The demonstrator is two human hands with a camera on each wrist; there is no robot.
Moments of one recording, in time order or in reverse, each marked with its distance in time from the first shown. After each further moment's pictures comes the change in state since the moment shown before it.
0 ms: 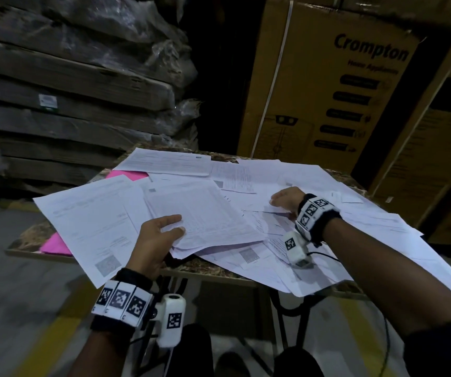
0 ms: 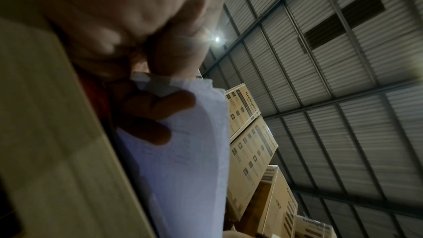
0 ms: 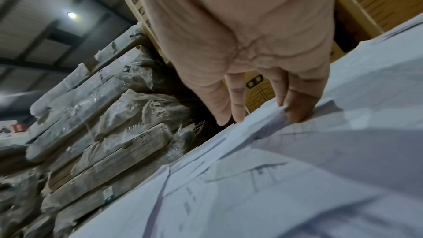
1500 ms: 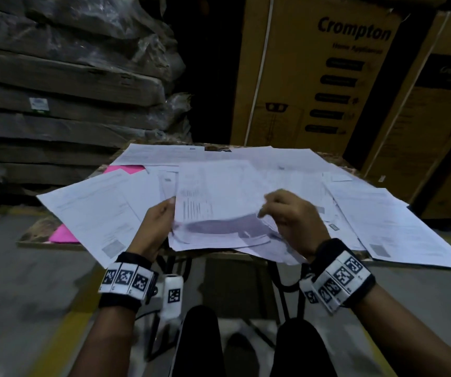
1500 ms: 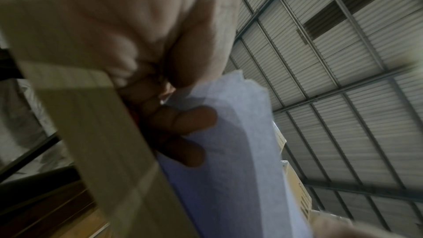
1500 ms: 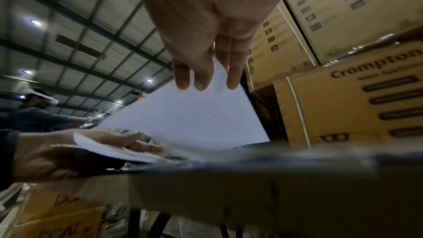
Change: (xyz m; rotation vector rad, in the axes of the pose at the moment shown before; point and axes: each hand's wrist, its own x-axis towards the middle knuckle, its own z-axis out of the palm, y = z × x) left_hand -0.022 0.019 -0.002 0.085 -0.187 0.109; right_hand -0.145 0.045 0.037 -0.348 0.611 -1.134
